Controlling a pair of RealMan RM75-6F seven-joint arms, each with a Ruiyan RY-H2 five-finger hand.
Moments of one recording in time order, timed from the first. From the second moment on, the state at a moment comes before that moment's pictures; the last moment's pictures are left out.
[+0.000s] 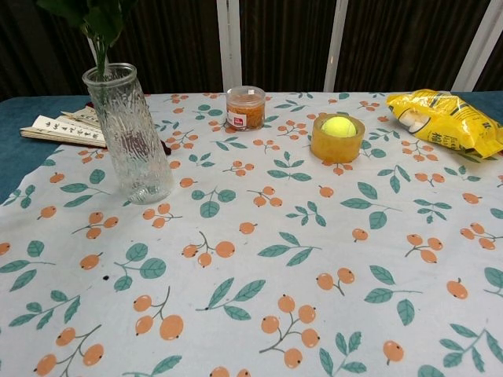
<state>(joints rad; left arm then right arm) -0.65 -1.34 -0.52 -1.69 1.12 1.08 -0.34 0.05 -1.03 0.08 -1.70 -1.34 1.40 -0.05</state>
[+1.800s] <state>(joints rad) -0.14 -0.95 -0.04 -1.96 1.58 1.63 0.40 0.03 -1.02 0.07 -1.72 -1.41 1.46 -0.04</state>
